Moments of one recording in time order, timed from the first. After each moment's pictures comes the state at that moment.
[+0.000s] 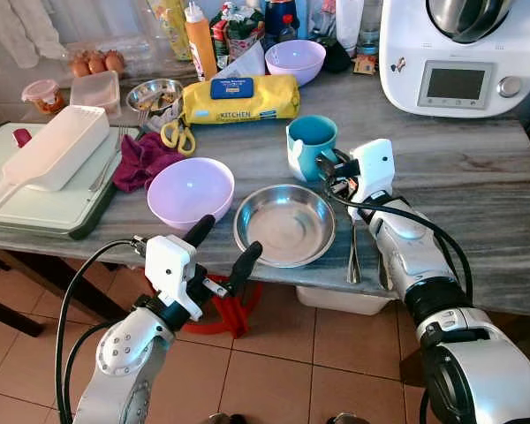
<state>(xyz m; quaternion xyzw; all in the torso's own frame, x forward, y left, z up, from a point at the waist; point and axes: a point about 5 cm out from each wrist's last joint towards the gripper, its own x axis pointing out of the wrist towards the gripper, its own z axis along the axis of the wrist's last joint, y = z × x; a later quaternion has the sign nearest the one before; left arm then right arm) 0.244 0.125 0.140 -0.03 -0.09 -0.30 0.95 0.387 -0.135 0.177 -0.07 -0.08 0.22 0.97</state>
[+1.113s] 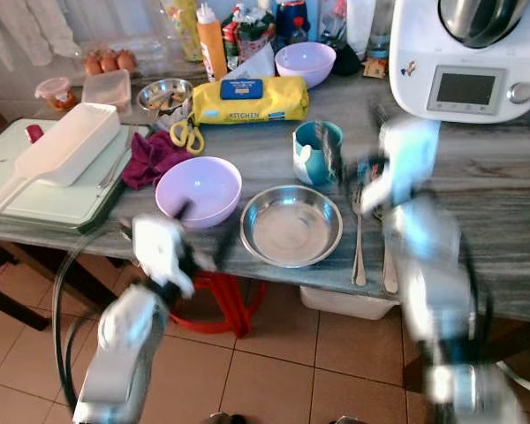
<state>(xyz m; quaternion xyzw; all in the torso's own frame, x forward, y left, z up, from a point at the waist) 0.282 0.145 0.146 -0.01 -0.12 -0.18 0.98 0.320 -0.127 0.213 -0.05 -0.22 0.18 0.96</state>
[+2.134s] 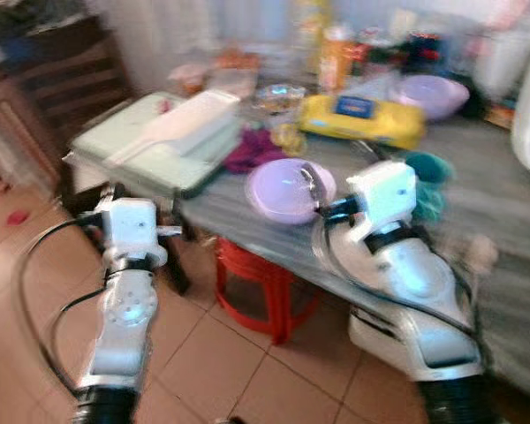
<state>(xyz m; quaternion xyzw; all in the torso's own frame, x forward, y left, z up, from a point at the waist) 0.301 0.190 0.136 0.10 -0.11 0.10 0.98 0.295 -0.096 0.206 -0.11 -0.20 0.21 0.95</state>
